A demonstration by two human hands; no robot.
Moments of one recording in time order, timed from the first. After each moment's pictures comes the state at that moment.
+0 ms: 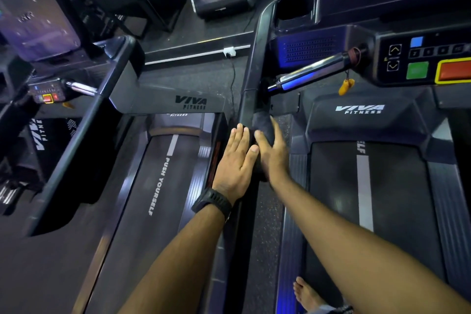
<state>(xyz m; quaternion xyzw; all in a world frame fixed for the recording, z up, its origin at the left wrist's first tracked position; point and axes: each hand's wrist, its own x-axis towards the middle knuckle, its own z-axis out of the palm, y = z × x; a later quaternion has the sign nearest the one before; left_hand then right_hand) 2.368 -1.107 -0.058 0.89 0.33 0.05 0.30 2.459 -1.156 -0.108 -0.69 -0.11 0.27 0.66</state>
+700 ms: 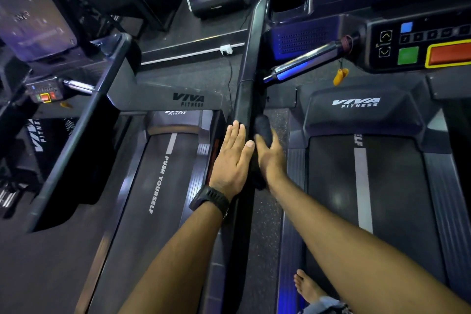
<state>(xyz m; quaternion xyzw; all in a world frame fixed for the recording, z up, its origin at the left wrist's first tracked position) 2.353 -1.121 -0.058 0.89 0.33 0.06 0.30 2.433 -1.175 -0.111 -0.68 -0.05 0.33 0.65</state>
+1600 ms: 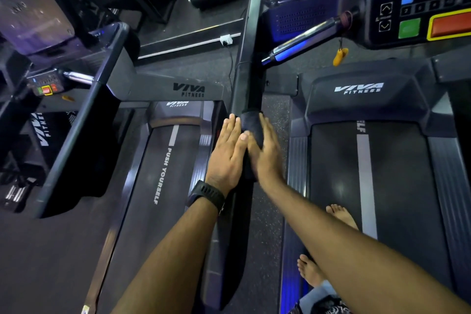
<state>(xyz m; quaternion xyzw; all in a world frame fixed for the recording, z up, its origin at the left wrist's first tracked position) 2.328 -1.139 -0.057 0.87 0.35 0.08 0.33 2.397 -1.198 -0.112 -0.70 -0.15 0.26 0.65</state>
